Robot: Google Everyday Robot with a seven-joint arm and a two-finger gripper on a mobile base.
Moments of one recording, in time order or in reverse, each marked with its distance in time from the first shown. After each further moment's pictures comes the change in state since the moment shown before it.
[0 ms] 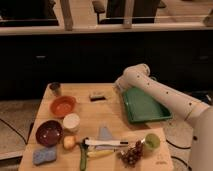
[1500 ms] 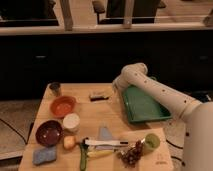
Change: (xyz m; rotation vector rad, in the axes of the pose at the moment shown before) arm -0.006 0.001 0.013 -0.029 0.020 0.081
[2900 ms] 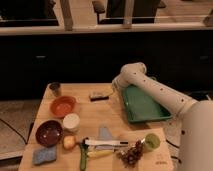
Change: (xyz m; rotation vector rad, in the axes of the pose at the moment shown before) arm -0.002 -0.001 0.008 -0.020 0.006 0.077
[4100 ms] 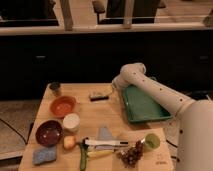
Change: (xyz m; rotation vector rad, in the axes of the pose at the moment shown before) arm 0.001 -0.001 0.006 -0.006 0.009 0.063
